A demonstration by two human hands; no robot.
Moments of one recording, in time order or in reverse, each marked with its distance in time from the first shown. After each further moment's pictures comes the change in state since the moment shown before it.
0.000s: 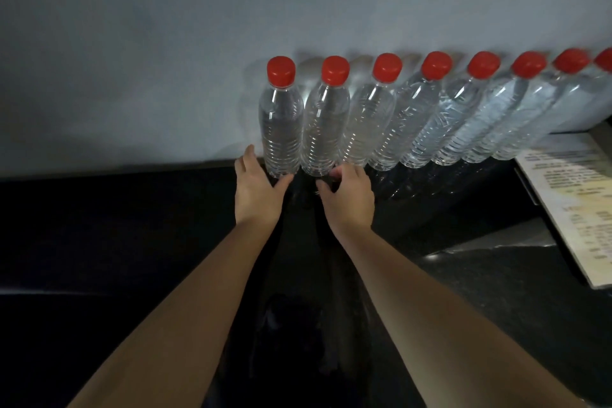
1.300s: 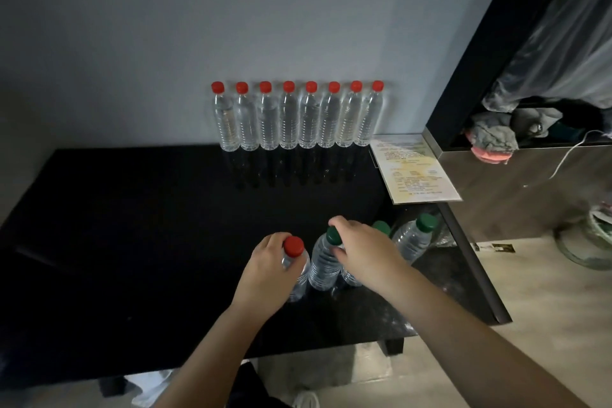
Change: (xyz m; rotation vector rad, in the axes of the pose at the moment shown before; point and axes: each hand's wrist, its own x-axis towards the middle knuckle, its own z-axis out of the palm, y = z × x) left_hand -0.453 0.151 -0.043 0.047 -0.293 0.163; right_hand -0.277 0.111 -0.379 -0.467 -0.443 -0.455
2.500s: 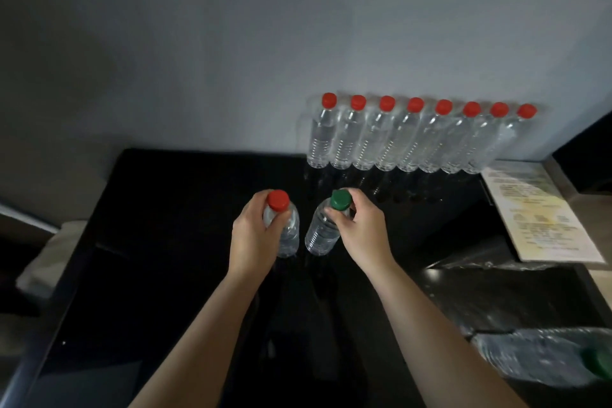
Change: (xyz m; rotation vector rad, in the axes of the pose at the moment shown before) left_hand 0.172 -0.165 -0.200 -0.240 0.324 -0.096; right_hand 0.261 -0.178 0.066 0.703 0.340 0.132
